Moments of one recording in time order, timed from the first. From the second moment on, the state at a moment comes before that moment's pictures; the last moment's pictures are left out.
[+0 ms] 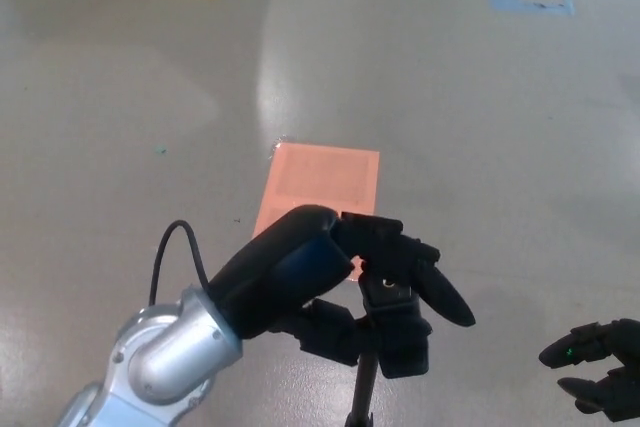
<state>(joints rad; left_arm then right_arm) -0.25 0.34 -0.36 -0.19 0.14 -0.30 -0.34 -0.51 -0.52 0.23 1.06 -0.27 -0.09 0.47</state>
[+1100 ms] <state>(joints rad) -0.35 0.31 -0.32 -0.19 -0.17 0.07 -0.49 -0.52 -0.52 0.23 1.06 -0.27 -0.09 0.47</state>
